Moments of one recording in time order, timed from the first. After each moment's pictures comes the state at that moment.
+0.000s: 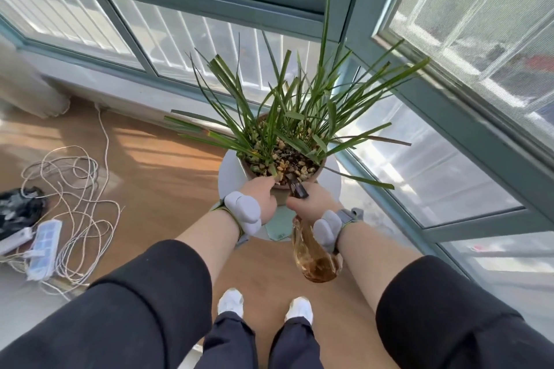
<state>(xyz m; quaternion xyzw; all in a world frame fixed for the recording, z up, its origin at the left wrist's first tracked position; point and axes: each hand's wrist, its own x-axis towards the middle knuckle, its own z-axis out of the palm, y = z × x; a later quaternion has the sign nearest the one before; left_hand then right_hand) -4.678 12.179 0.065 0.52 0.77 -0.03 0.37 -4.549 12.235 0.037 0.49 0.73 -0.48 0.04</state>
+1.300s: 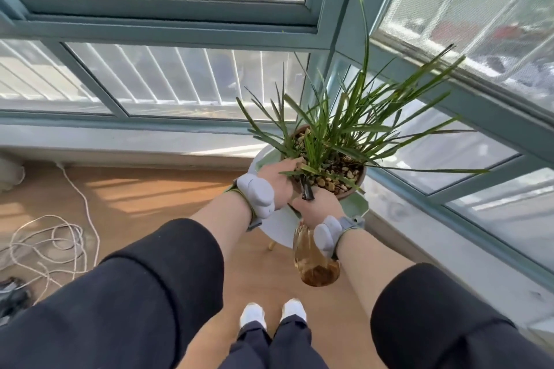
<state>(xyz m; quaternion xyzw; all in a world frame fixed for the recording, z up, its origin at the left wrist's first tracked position) -4.810 12.193 0.119 0.70 0.63 0.00 0.34 -4.682 12.193 0.033 0.66 0.60 -0.44 -0.05</state>
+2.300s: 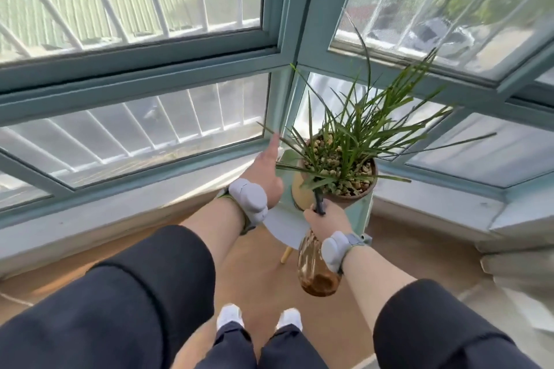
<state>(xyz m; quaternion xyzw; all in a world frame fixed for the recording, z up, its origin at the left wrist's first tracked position) -4.958 12.263 0.128 0.75 0.52 0.09 0.41 -4.808 12.175 0.053 0.82 0.42 -0.36 -0.17</state>
